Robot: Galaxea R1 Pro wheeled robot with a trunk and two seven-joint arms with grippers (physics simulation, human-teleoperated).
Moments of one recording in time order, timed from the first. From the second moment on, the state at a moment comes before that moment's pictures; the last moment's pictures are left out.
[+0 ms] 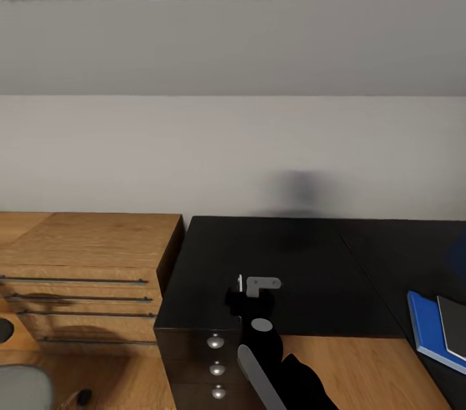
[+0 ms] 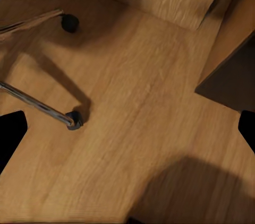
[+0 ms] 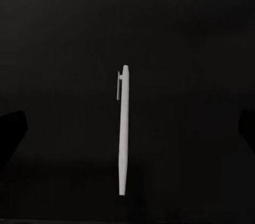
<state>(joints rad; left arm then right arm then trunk) 0.05 0.04 0.36 -0.57 0.12 -0.26 -0.06 -0.35 0.15 0.62 -1.35 -0.43 0.48 -0.73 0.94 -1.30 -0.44</state>
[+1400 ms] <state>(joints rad) 0.05 0.03 0.36 -0.57 0.11 -0.27 -0.07 -1.06 0.16 0.48 -0.41 -0.45 0.40 -0.42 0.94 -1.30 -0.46</state>
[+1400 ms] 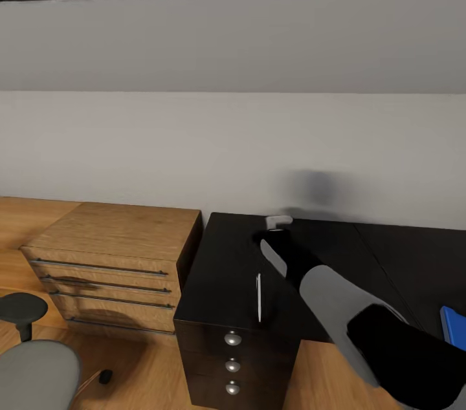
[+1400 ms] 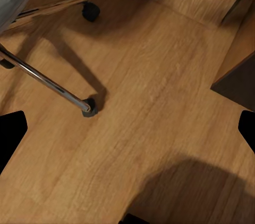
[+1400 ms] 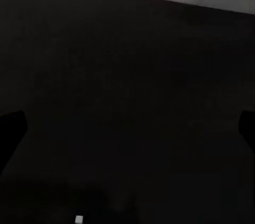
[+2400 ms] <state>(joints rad) 0.05 0.03 0.36 -0.57 0.11 -0.33 -0.07 -1.08 0.17 0.47 -0.20 -0.61 0.45 -0.38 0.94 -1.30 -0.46</state>
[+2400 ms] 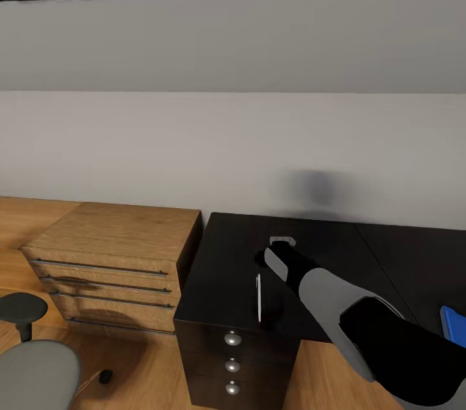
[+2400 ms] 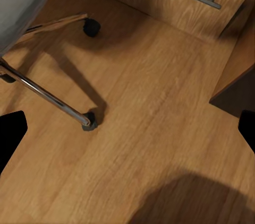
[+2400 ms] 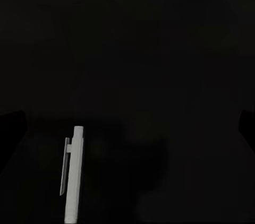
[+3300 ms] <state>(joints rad) 0.05 0.03 0.36 -0.57 0.12 -0.33 -0.06 -1.08 0.17 0.47 -0.20 -0.61 0.61 -0.39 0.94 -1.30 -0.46</state>
